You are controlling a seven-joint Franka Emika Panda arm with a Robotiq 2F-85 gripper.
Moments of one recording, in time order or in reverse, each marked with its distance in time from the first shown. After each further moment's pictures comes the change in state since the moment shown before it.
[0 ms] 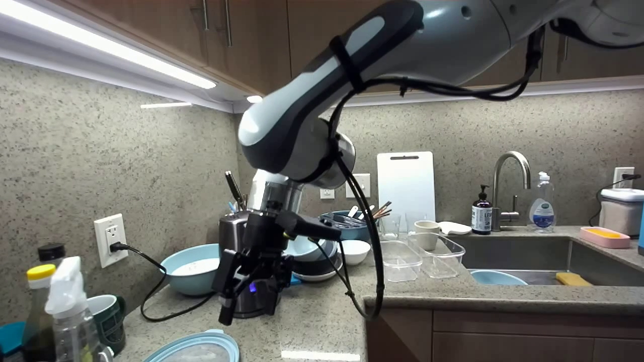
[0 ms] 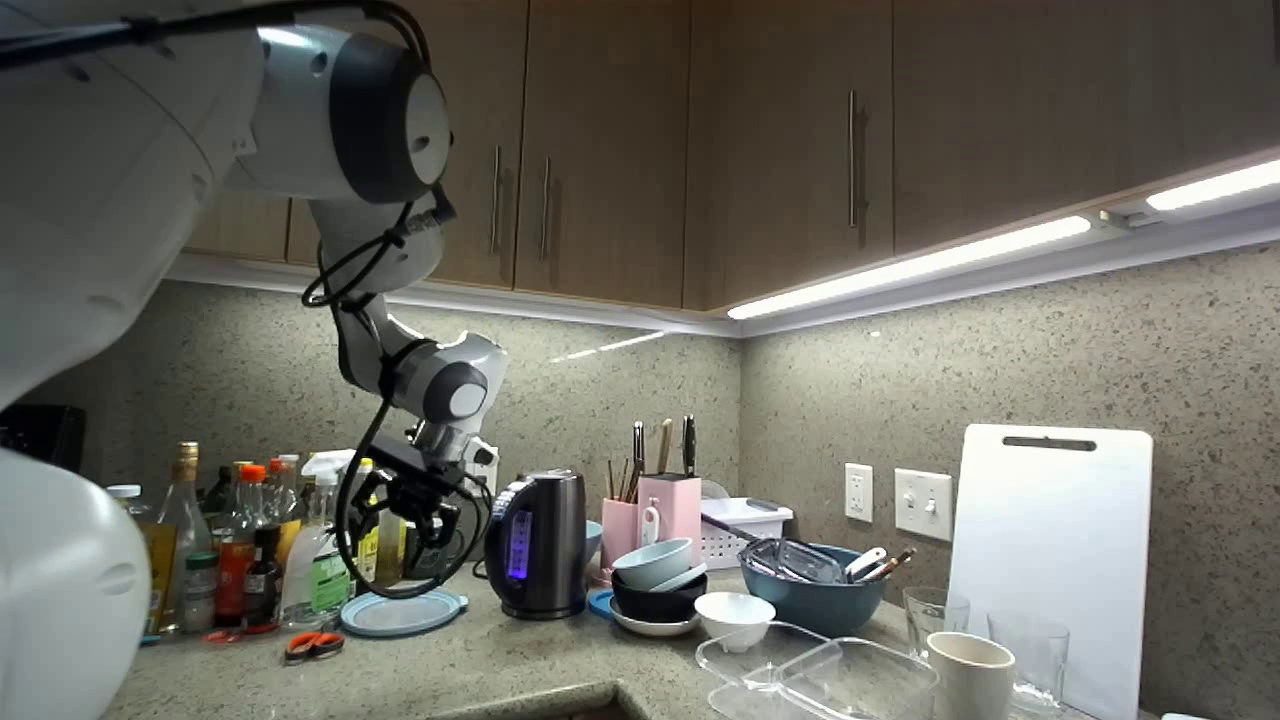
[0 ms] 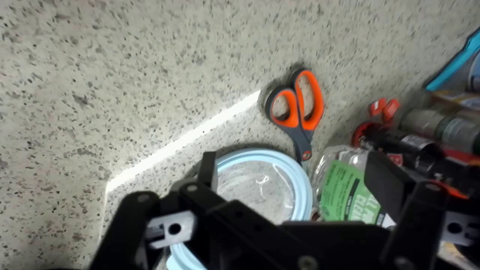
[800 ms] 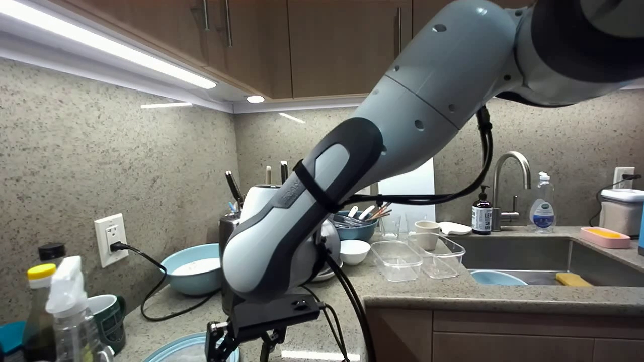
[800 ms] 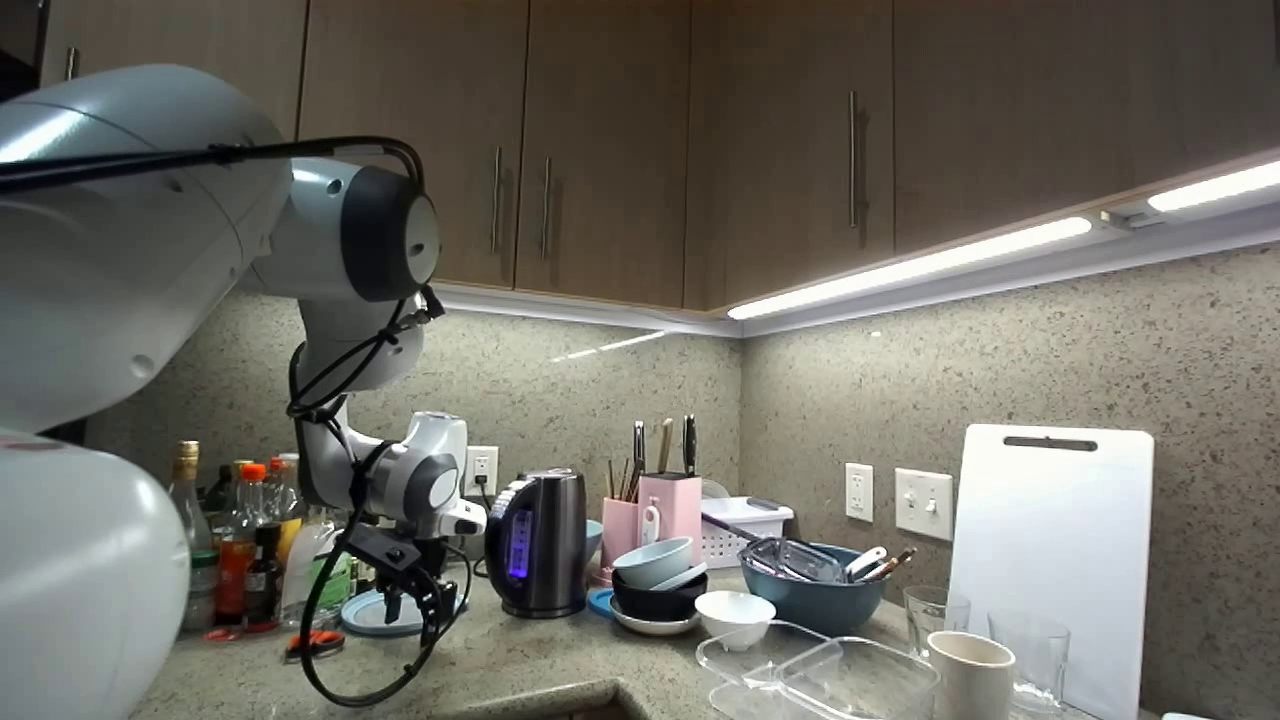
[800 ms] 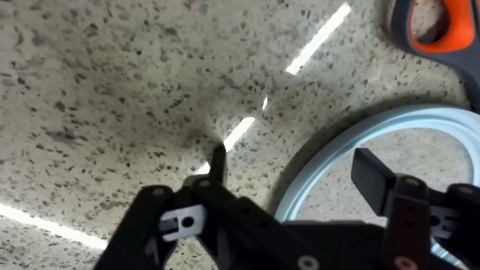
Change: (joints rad) arm 0.189 0.251 -0.149 0.042 -0.230 0.389 0.562
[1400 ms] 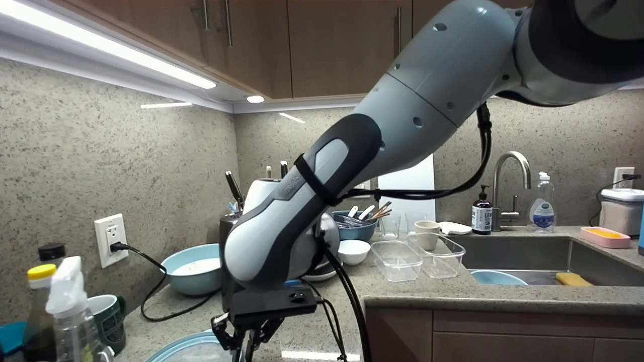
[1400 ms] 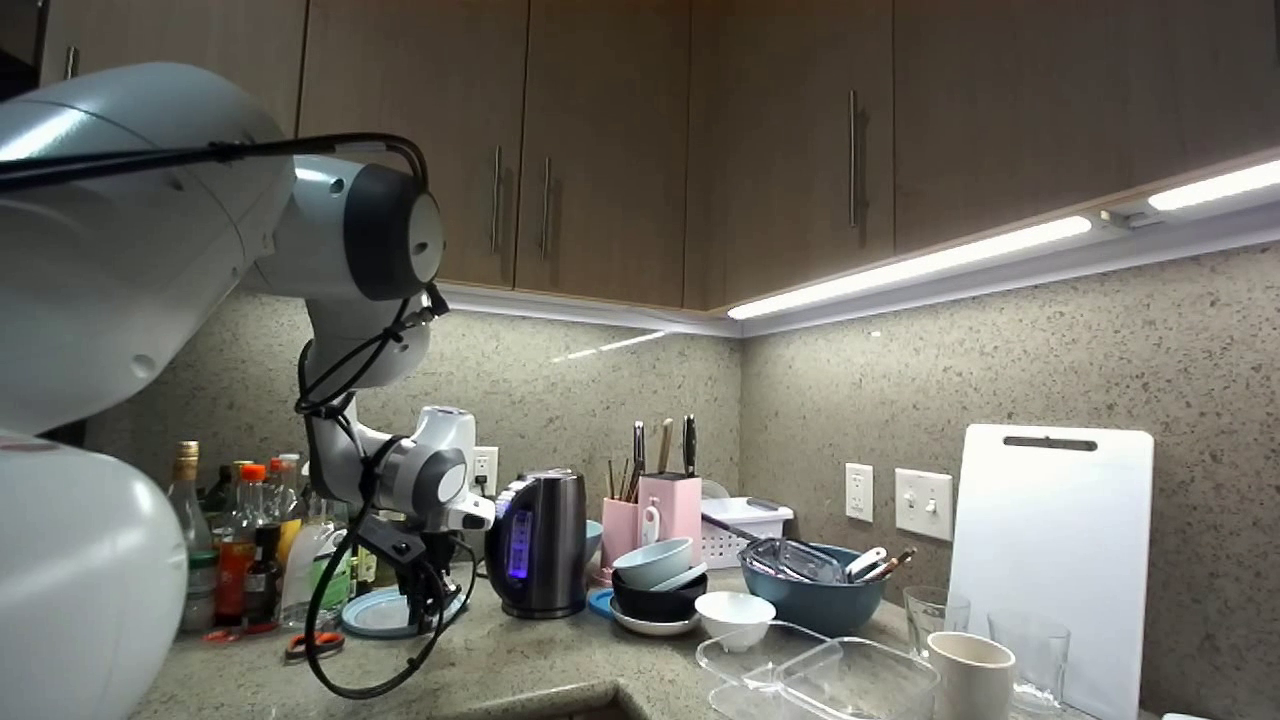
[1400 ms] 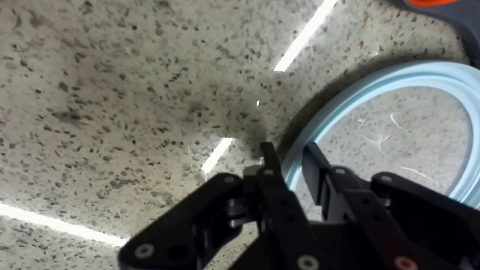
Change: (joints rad) arm -0.013 -0.002 -0.003 0.019 0.007 0.004 0.055
